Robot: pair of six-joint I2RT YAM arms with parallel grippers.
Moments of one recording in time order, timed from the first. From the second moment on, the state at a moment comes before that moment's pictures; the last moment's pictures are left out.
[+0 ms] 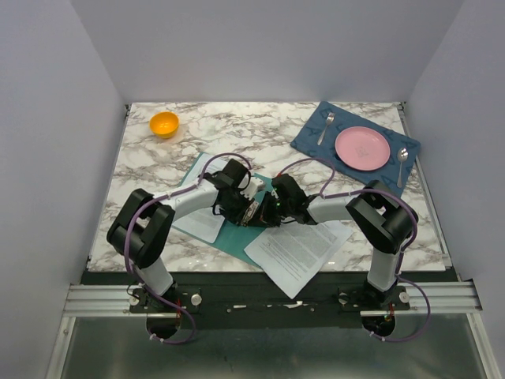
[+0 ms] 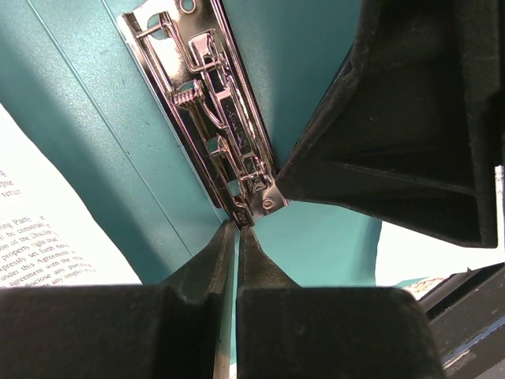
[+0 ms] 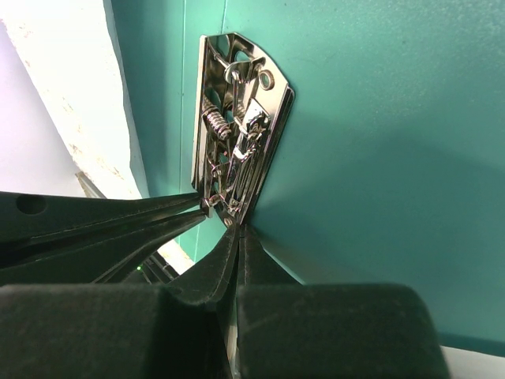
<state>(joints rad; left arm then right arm) -0.61 1.68 0.99 -0.53 0.28 0.10 0.77 1.87 0.86 0.22 -0.33 1.07</state>
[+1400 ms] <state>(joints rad) -0.31 1.61 1.15 -0.58 0.21 0.18 0.75 1.82 0.85 0.20 -0.36 0.98</state>
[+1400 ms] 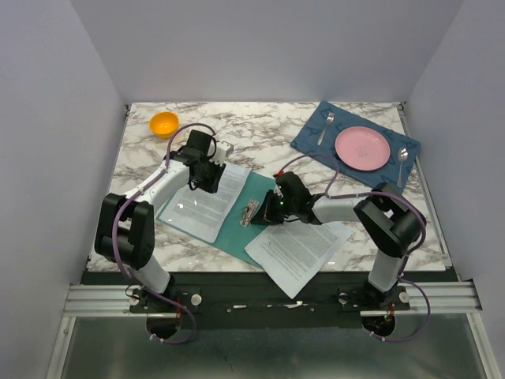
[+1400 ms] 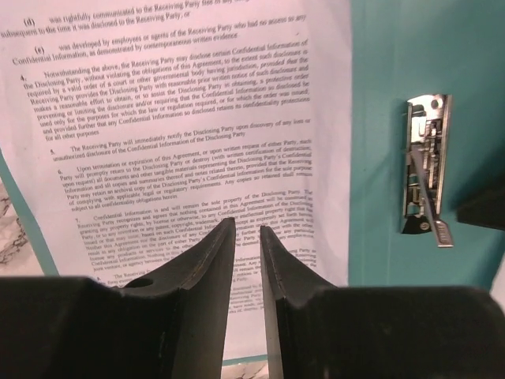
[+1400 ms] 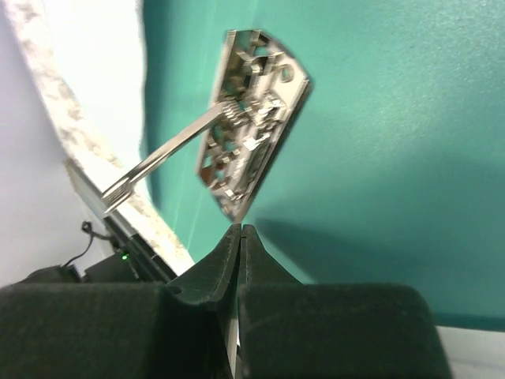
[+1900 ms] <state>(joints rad) -0.31 1.68 1.02 -0.55 0.05 0.19 0.83 1.79 0.79 0.44 -0.36 1.04</state>
